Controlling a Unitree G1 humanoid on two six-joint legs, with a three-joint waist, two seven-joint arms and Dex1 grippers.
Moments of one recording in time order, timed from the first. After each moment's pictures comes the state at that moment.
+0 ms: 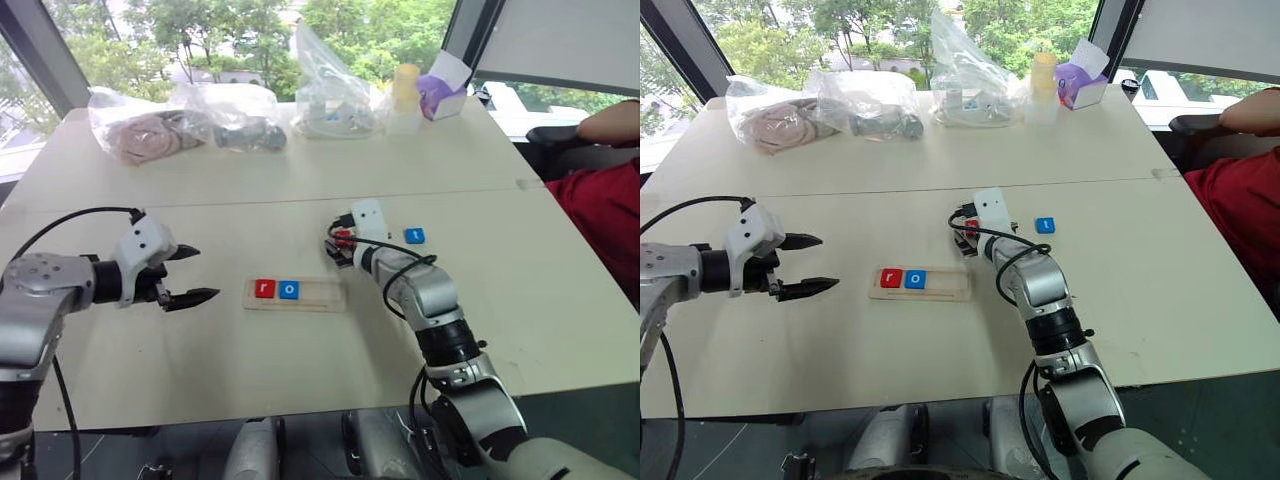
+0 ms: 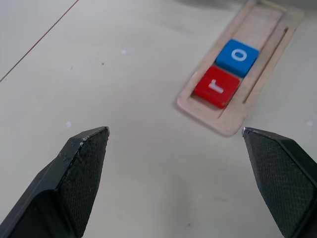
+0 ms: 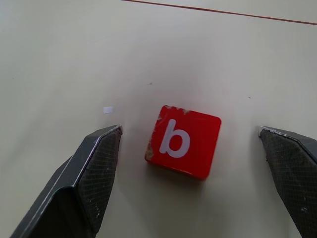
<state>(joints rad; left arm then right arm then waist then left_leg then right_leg) -0.19 0.93 0.18 -0.24 -0.34 0.59 -1.09 -0.65 -0.06 0.15 0.16 0.14 0.83 0.06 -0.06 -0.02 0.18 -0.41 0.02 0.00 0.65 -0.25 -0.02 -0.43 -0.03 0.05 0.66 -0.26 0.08</state>
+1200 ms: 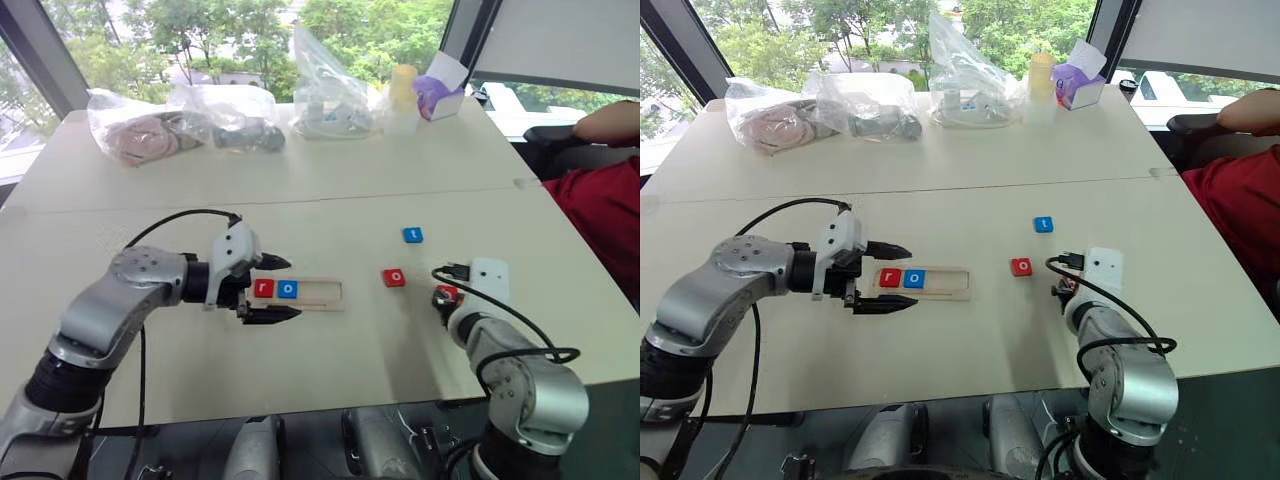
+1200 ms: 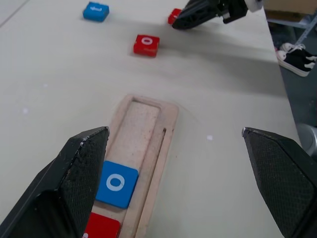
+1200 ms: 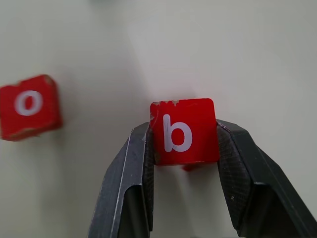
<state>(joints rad) -0.41 0.78 -0.14 -0.36 -0.46 0.68 -1.08 -0.19 0.02 -0.25 -0.74 0.05 1.46 -0.04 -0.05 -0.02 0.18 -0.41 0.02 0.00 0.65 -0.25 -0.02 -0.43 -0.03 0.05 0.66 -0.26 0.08</state>
